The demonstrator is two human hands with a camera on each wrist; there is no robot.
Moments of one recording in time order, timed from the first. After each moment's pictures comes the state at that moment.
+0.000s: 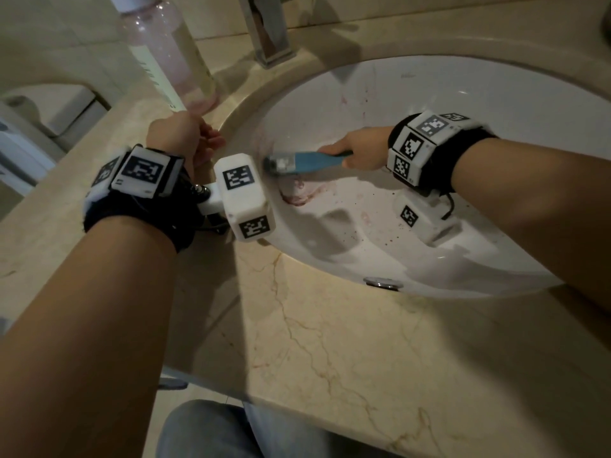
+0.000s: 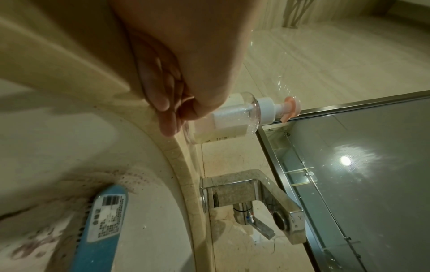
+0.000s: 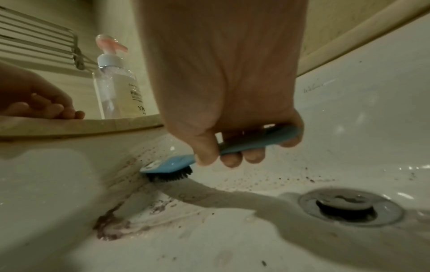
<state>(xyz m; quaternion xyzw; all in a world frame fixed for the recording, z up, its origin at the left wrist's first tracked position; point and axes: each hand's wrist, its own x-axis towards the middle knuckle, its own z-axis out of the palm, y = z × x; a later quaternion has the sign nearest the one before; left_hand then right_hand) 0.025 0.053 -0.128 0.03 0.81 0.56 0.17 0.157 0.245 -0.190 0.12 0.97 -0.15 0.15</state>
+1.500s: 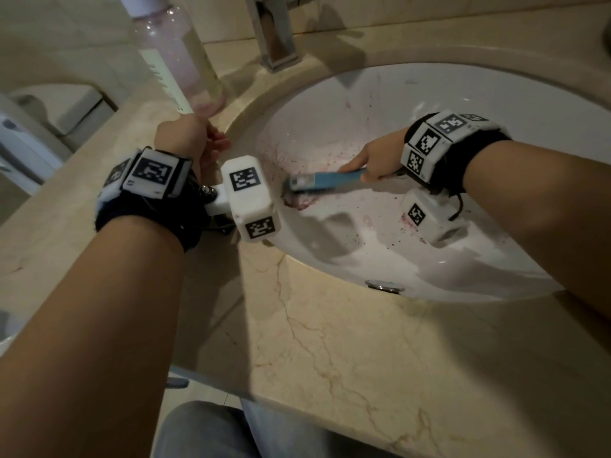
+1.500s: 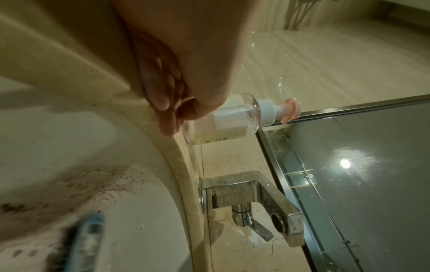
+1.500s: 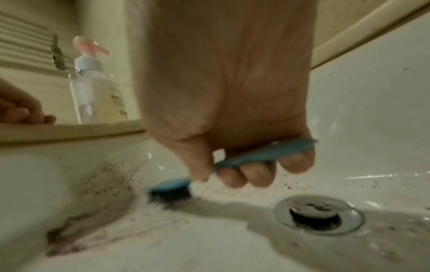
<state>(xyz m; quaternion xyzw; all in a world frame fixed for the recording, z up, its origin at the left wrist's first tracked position) 0.028 0.051 -0.127 0.03 0.80 0.57 0.17 0.168 0.252 -0.184 0.17 0.95 -0.14 0.24</state>
